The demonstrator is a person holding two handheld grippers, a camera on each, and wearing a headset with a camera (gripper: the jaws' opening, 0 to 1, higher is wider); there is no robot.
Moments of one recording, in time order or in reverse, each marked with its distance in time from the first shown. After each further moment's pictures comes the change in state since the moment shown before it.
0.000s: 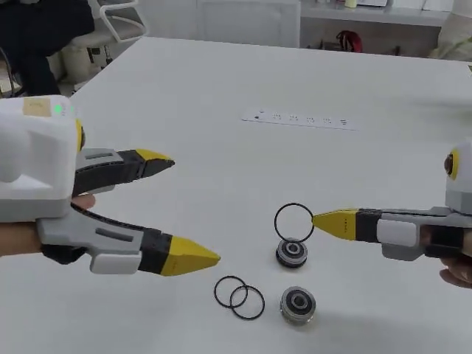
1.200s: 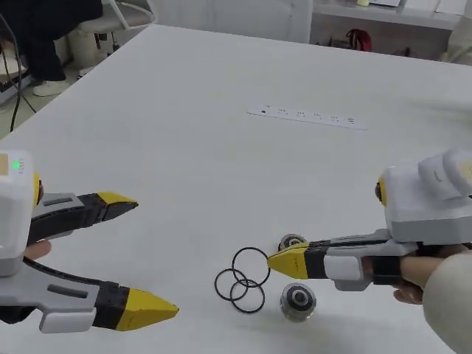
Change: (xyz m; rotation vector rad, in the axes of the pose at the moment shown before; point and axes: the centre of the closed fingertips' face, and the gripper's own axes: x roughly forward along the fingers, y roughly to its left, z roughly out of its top) left arm -0.026 -0.013 -0.066 -0.099 0.080 0.047; right arm 0.048 0.015 -0.062 -0.013 0.235 0.070
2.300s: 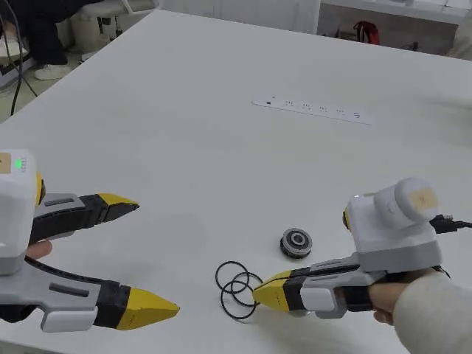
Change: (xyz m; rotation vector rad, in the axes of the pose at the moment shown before) left arm 0.003 -0.002 -0.011 -0.049 0.004 -0.003; right arm 0.025 -0.015 -0.042 -0.016 0.143 -0.022
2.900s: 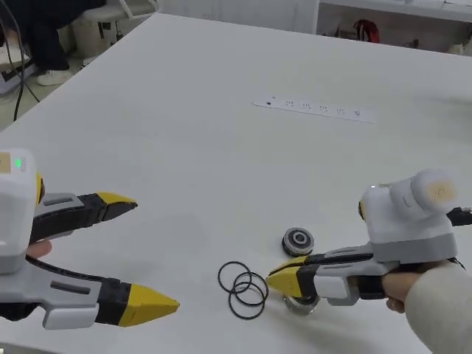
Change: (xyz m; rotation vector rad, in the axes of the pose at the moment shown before) left arm -0.003 0.003 0.003 0.007 0.009 0.018; right arm -0.019 -0.019 0.011 -0.036 -0.052 -0.061
